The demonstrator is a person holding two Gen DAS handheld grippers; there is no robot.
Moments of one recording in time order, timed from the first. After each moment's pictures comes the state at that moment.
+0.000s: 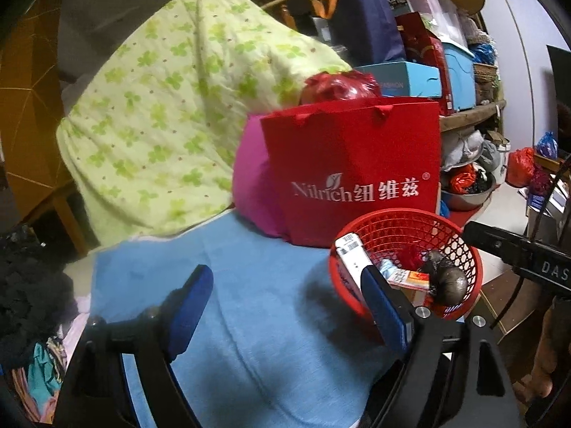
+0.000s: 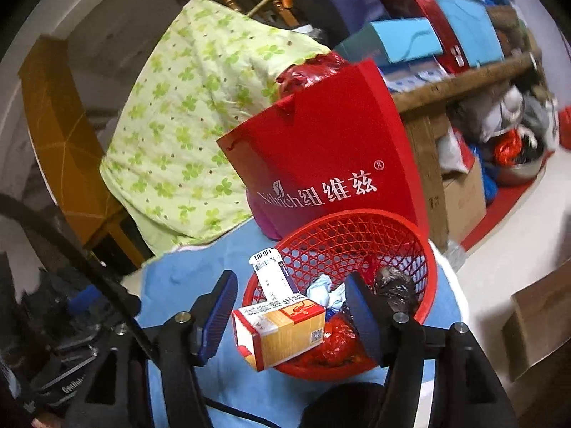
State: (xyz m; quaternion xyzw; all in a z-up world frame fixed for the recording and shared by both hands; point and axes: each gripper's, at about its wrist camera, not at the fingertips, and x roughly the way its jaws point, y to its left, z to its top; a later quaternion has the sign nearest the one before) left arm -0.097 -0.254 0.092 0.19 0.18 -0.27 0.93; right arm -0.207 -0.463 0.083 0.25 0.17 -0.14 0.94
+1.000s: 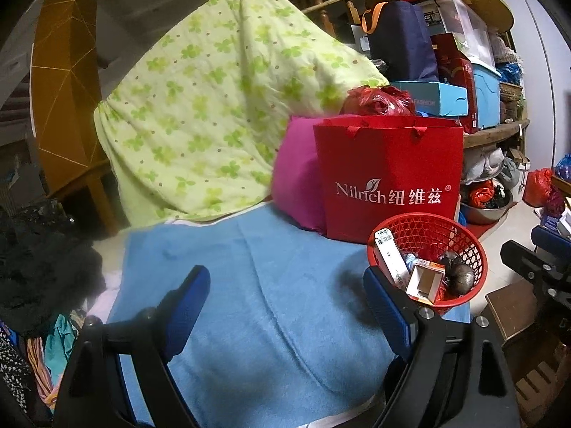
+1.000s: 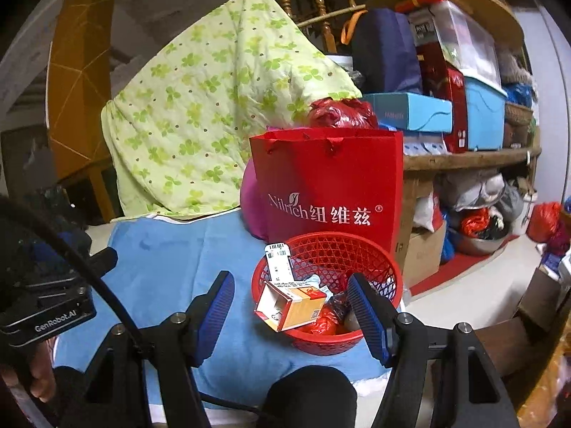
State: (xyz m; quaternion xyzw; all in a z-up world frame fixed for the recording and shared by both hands) left arm -0.120 -0.179 0.122 0.15 0.19 -0.23 0.94; right arm -0.246 -0.365 0.136 0.09 0.19 -0.19 0.96
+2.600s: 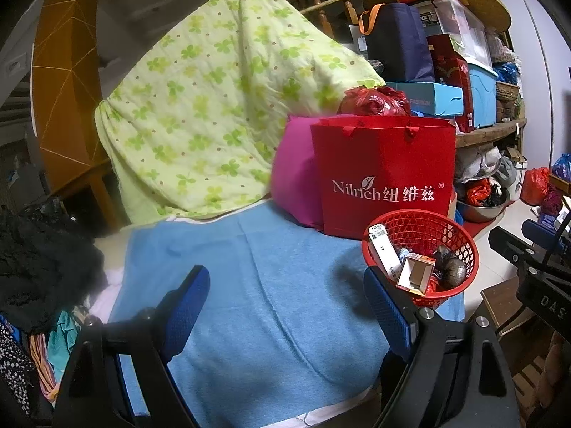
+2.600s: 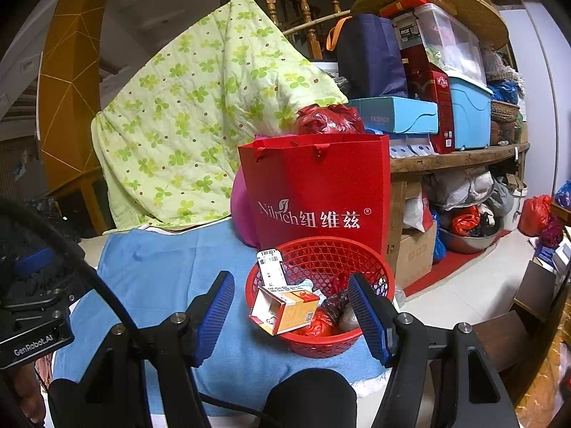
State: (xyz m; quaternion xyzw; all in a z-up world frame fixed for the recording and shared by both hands) left arm -0.138 -0.172 0.126 0.16 0.19 -0.23 0.94; right arm -0.252 -0.369 0.136 0.11 0.17 -0.22 0.95
